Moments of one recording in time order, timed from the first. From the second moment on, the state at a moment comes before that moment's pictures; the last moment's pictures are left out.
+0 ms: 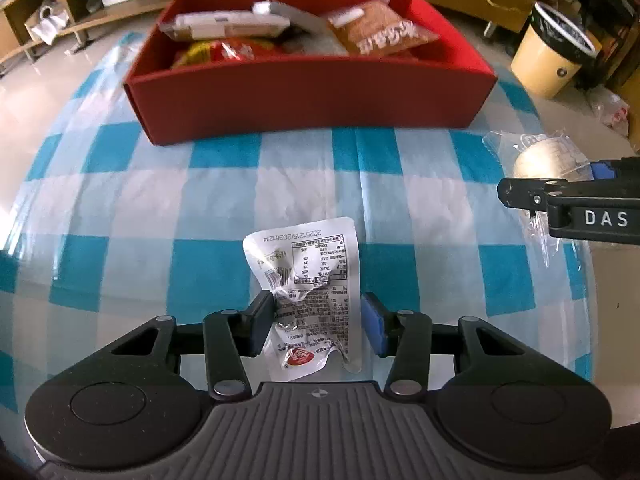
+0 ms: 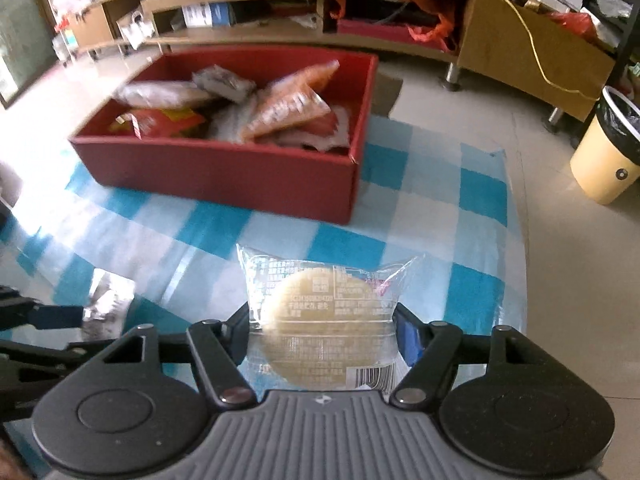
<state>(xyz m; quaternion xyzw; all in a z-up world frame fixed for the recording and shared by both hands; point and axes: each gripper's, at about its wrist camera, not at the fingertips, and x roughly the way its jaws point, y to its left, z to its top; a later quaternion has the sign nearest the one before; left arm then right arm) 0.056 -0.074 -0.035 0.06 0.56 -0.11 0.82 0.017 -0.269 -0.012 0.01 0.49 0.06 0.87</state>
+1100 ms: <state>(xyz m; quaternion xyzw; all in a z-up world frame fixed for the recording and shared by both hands) 0.085 -0.065 0.023 0.00 0.48 -0.09 0.87 0.030 -0.273 0.037 0.06 0.43 0.06 0.90</state>
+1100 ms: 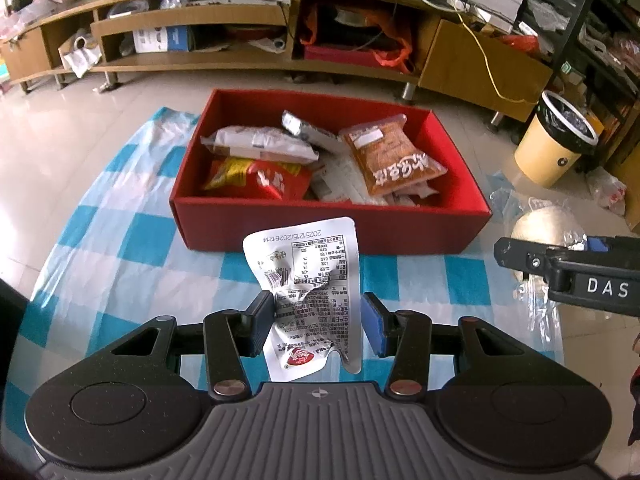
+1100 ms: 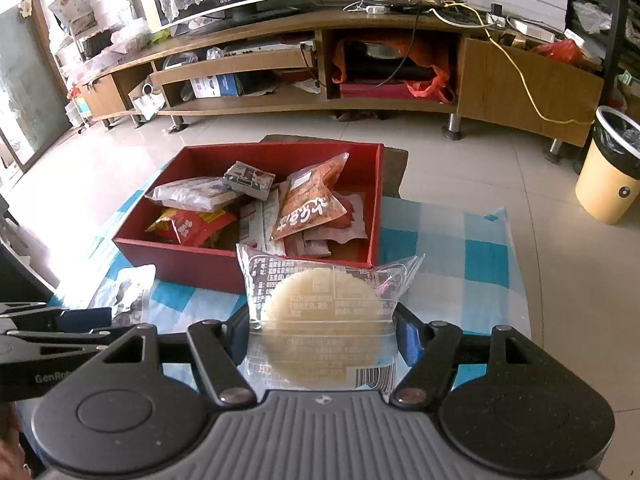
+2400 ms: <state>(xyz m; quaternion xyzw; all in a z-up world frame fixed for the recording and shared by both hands) 0.150 -0.075 0.055 0.01 0.42 -0.07 0.91 0.092 -0.278 0.060 0.09 0.39 0.07 0.91</state>
